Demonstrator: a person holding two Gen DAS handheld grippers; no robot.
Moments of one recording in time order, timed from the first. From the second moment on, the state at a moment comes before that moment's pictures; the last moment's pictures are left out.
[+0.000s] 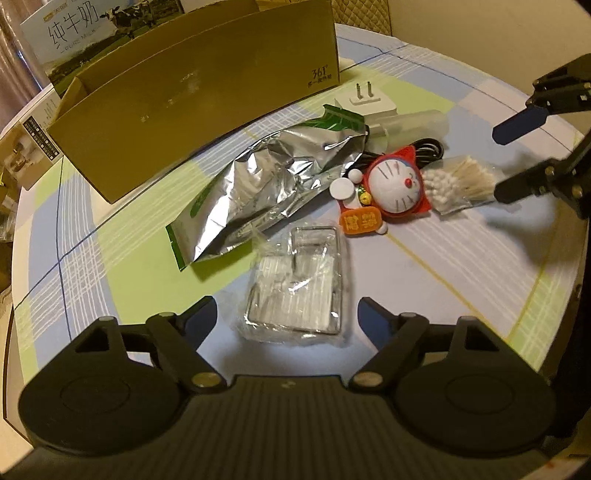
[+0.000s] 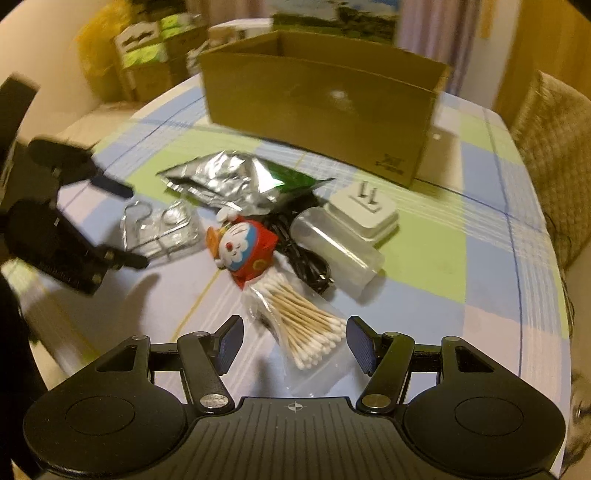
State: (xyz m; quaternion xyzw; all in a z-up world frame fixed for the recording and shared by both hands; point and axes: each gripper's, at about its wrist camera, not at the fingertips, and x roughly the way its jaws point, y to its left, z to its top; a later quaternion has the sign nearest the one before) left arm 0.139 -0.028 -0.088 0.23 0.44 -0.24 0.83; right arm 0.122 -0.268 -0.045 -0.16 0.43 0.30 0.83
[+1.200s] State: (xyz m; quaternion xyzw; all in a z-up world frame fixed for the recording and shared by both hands) left arm 0.129 -0.035 -0.091 0.17 0.49 -0.20 0.83; right arm 0.133 -0.243 -0.078 -0.22 0.45 0.35 0.79
